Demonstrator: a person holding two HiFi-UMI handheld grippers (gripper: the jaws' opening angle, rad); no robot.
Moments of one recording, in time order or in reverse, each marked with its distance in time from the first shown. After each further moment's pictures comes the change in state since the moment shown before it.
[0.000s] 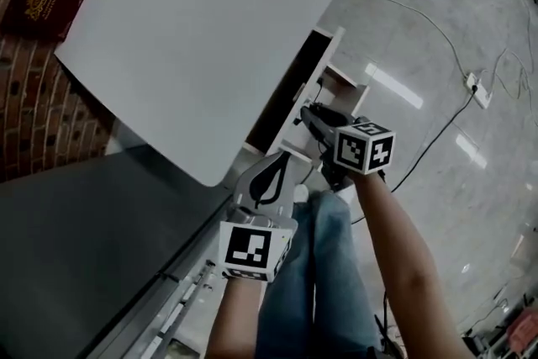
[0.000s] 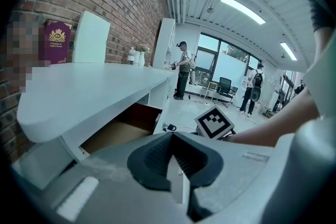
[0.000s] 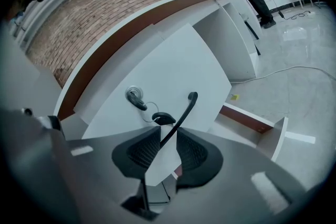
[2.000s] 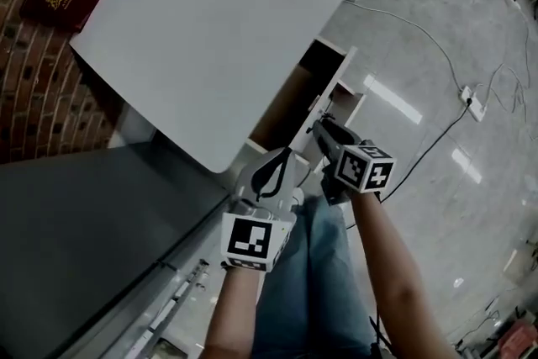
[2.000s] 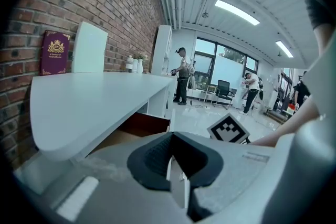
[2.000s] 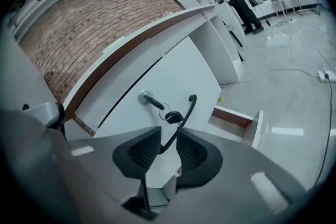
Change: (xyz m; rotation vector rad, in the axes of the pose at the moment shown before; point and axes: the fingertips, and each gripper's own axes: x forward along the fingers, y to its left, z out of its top) left arm -0.011 -0.005 0.020 0.055 -0.059 0.002; right arm -0.041 -0.001 -0.009 0.056 -0.074 -0.130
